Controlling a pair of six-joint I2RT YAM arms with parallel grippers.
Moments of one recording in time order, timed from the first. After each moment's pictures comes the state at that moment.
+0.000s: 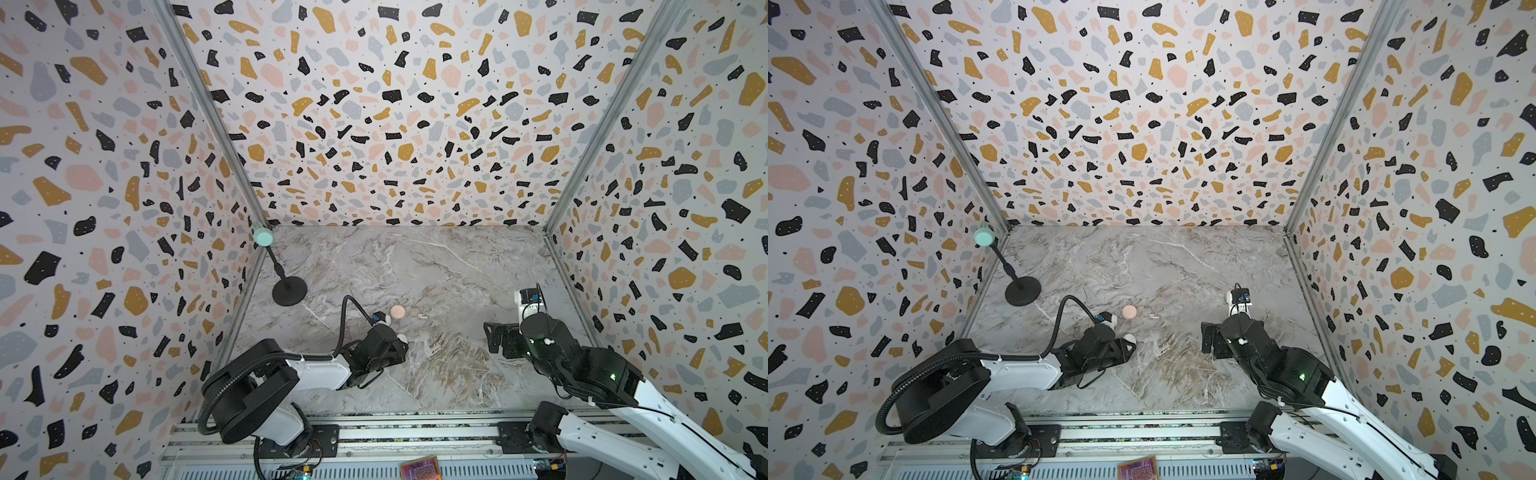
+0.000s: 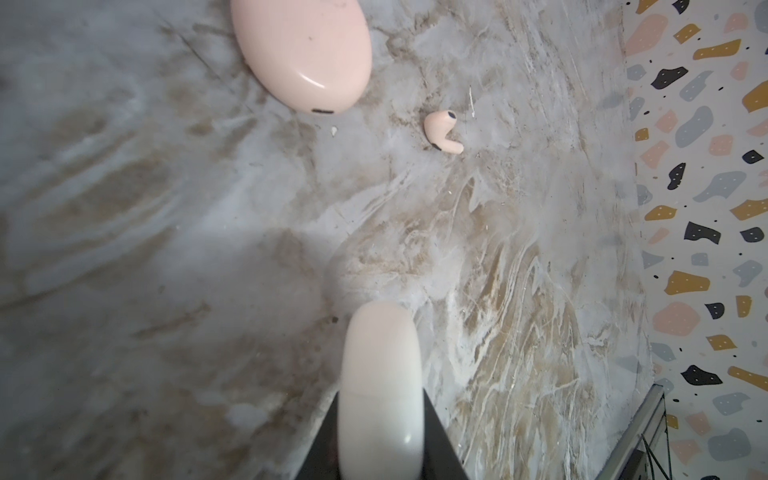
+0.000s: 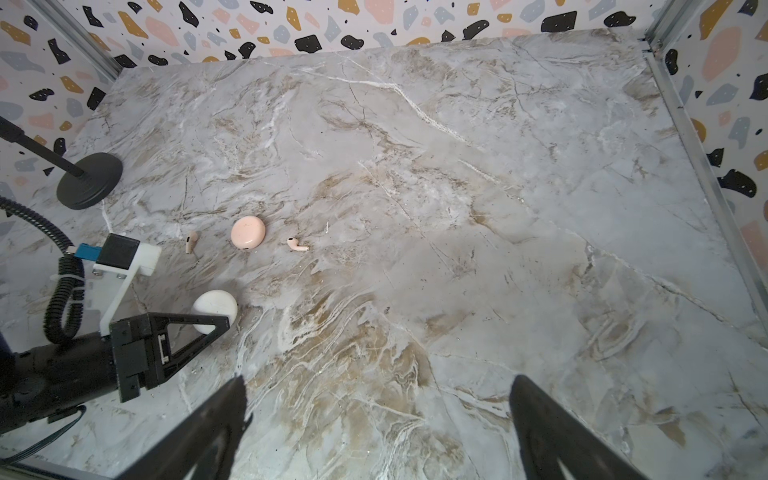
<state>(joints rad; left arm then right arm) -0.87 1.48 0.46 0.29 0.00 -0.99 0.88 0.69 0.92 -0.96 0.46 0.58</state>
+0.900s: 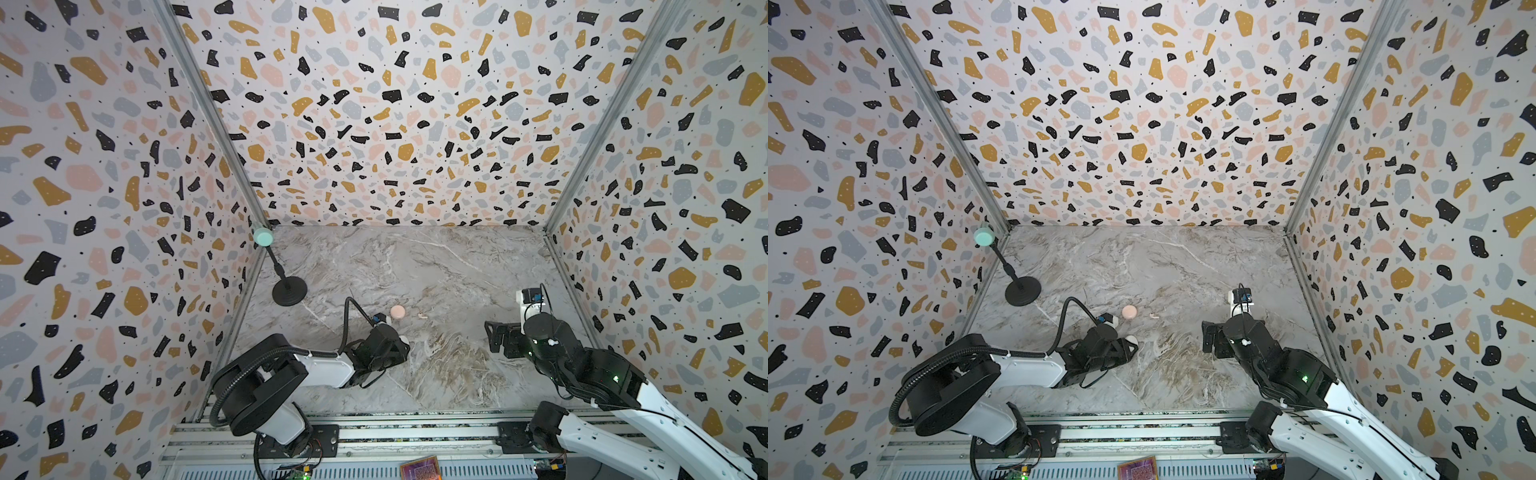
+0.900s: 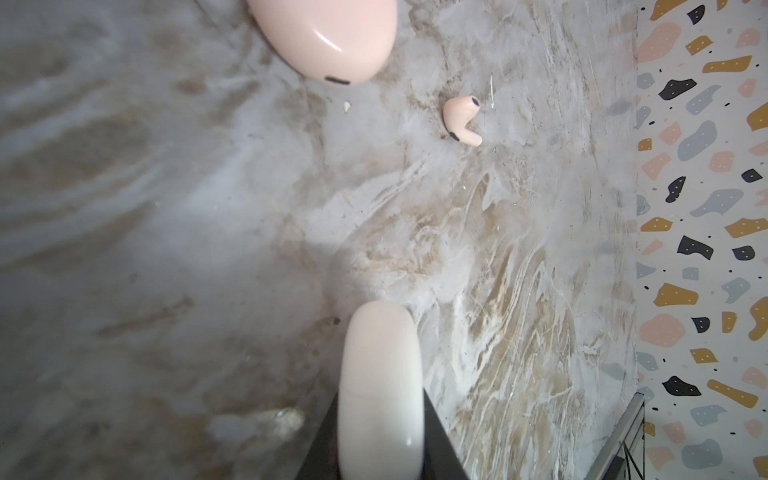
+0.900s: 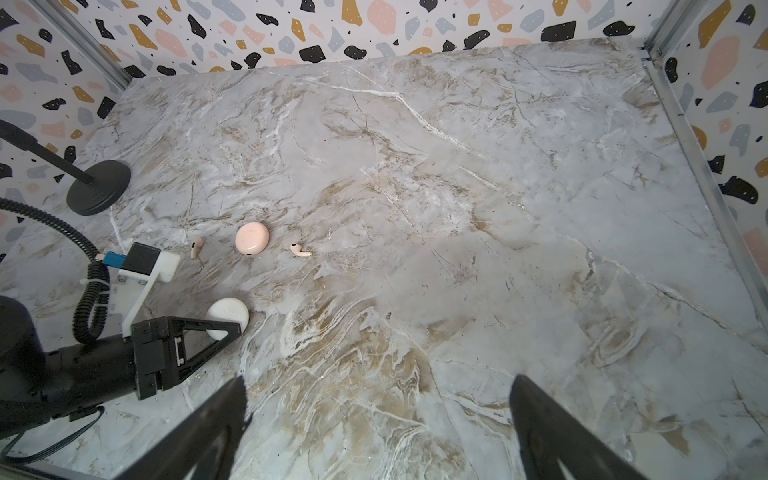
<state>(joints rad) -0.87 1.52 0.46 0.31 0.02 -1.06 0.87 0.67 0.91 -0.95 0.46 0.57</state>
